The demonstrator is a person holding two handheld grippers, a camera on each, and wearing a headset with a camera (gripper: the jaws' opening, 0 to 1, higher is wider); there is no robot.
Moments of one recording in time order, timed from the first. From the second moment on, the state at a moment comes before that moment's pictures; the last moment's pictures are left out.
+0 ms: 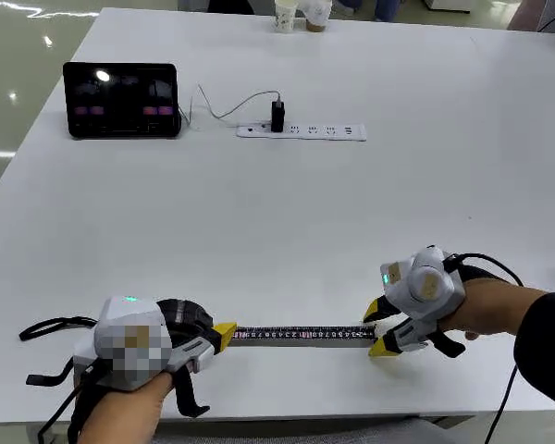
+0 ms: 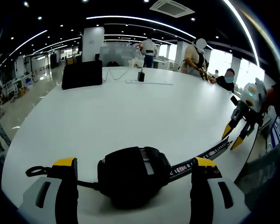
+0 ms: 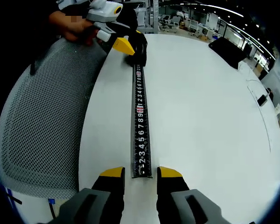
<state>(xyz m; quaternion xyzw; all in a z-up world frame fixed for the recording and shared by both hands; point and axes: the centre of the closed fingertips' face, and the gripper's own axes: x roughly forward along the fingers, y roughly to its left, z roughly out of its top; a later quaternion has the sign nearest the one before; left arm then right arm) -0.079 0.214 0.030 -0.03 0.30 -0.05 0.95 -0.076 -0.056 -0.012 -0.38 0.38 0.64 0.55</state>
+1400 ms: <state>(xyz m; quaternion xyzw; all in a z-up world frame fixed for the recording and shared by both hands) -0.080 0.212 0.018 -0.06 0.33 -0.05 0.94 -0.071 -0.057 -0.016 -0.39 0.43 0.60 0.55</state>
